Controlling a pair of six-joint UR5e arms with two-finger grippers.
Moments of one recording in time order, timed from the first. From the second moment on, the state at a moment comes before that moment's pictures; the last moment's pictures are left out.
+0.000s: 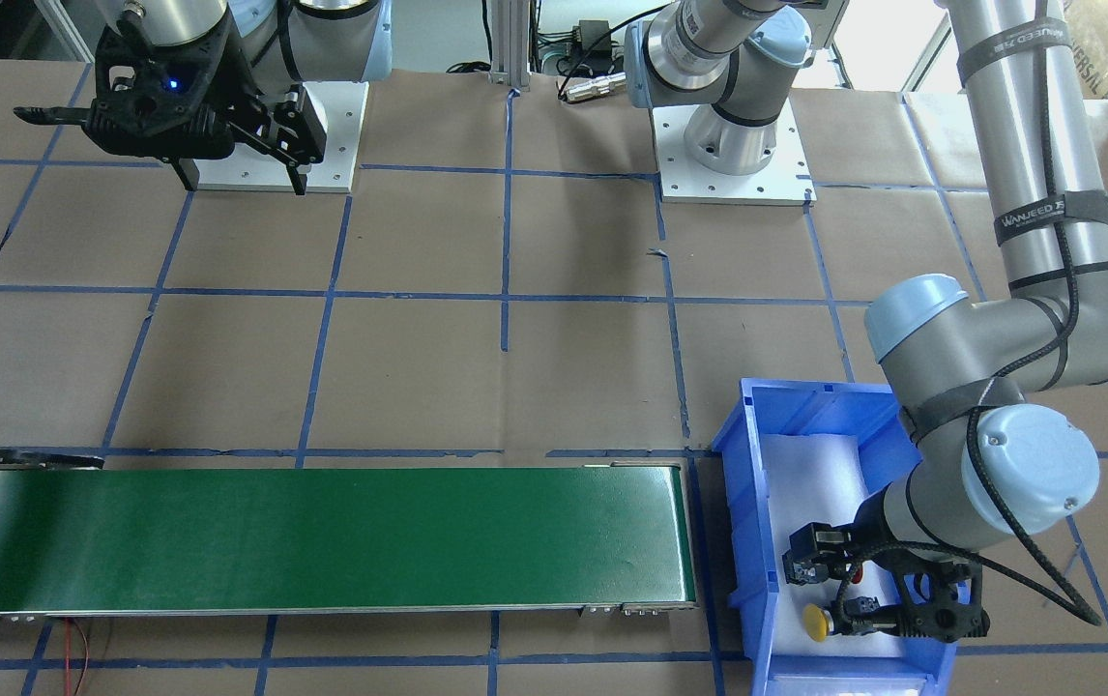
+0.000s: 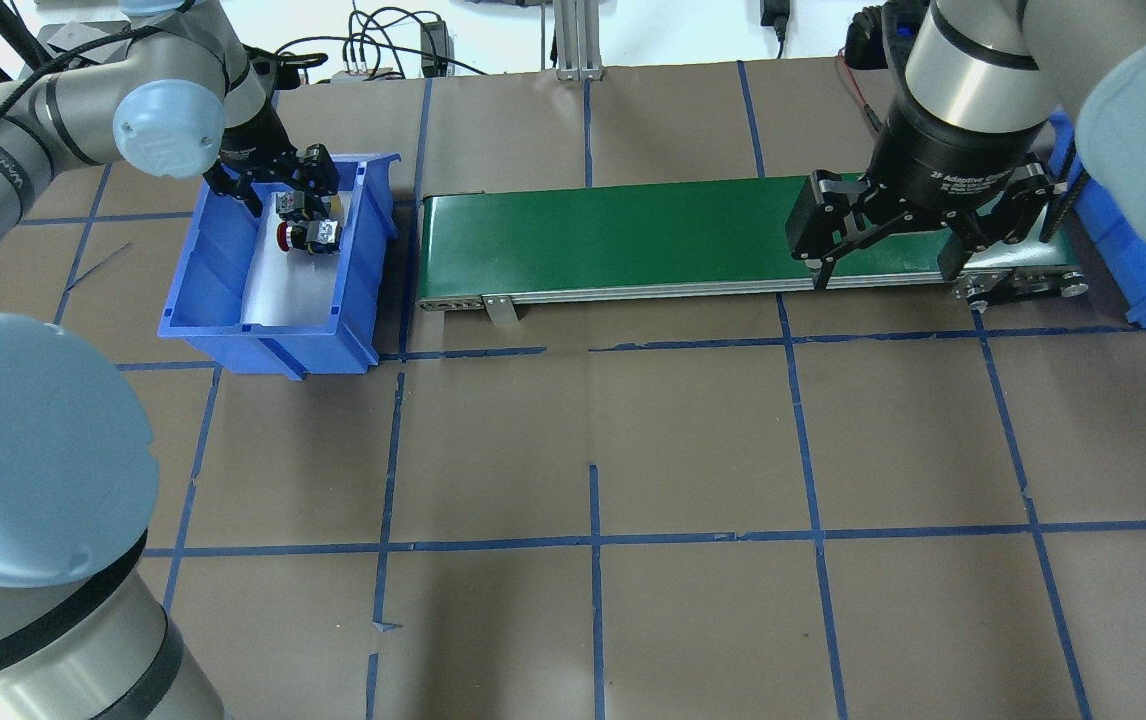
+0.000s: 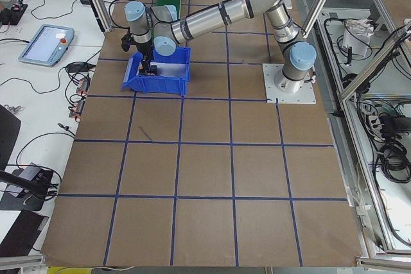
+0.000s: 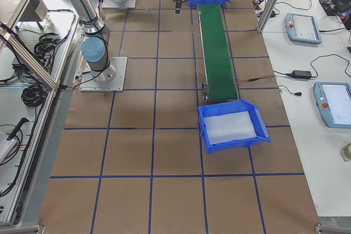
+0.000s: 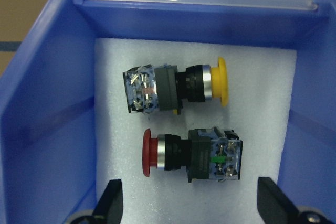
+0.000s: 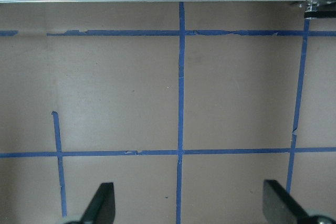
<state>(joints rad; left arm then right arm) -1.42 -2.18 -1.36 -1.19 1.62 0.19 1.63 -1.65 1.59 -1.47 -1.60 0.05</state>
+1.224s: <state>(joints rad) -1.42 -2.21 -1.37 -1.16 1.60 0.25 1.63 -1.65 1.59 -1.47 -1.60 0.05</state>
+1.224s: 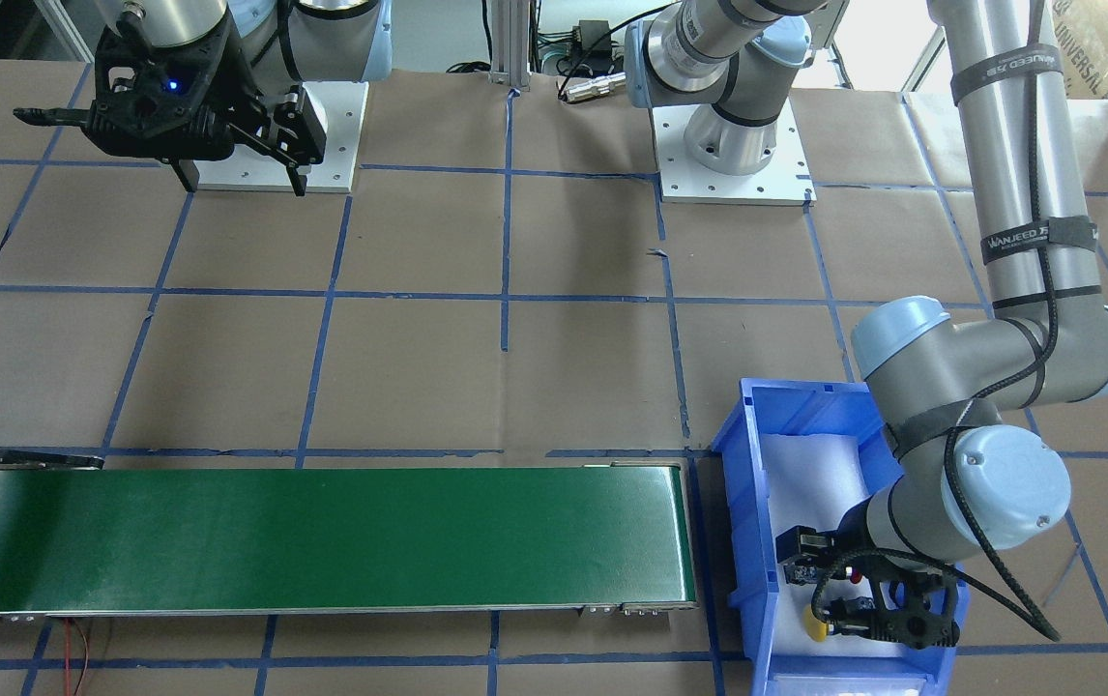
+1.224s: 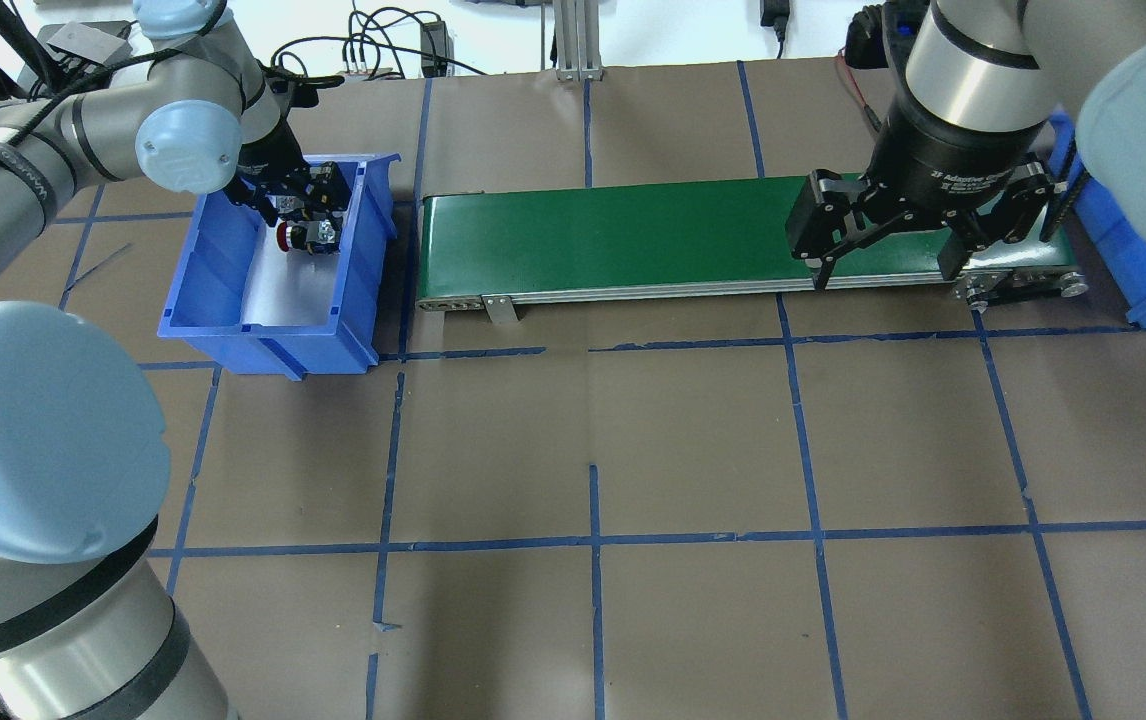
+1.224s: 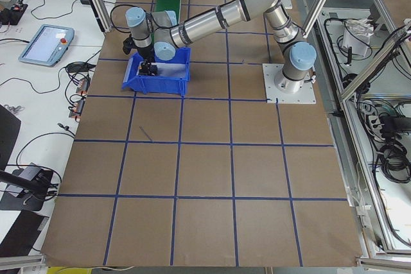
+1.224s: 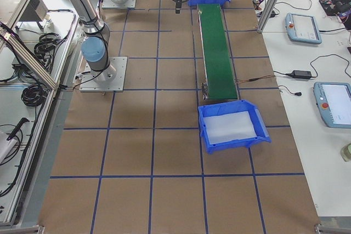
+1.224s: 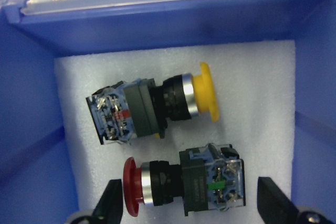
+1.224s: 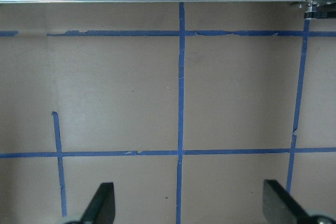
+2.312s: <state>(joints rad) -1.42 -2.22 -1.37 -1.16 1.60 0.26 1.63 -1.65 1.59 -1.47 -1.60 0.05</state>
